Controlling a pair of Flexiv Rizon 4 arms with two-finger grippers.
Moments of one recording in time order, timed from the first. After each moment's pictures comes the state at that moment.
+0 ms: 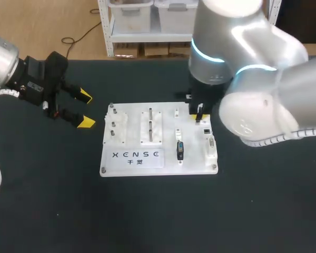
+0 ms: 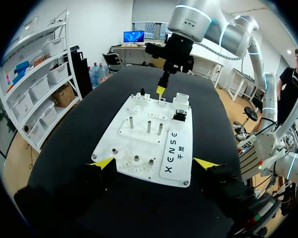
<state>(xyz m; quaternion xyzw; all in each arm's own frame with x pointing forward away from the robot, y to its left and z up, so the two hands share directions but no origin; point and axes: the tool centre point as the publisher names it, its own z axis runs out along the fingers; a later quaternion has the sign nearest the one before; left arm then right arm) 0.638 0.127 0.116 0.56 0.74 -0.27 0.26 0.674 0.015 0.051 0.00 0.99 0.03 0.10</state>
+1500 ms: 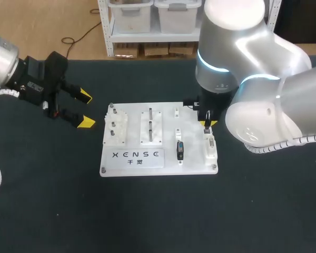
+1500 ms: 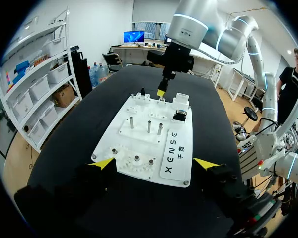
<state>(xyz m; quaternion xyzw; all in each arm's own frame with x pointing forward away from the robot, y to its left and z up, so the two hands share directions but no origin) 0.638 0.127 0.116 0.56 0.74 -0.27 0.26 0.674 -0.007 0.026 0.01 1.00 0.01 0.10</state>
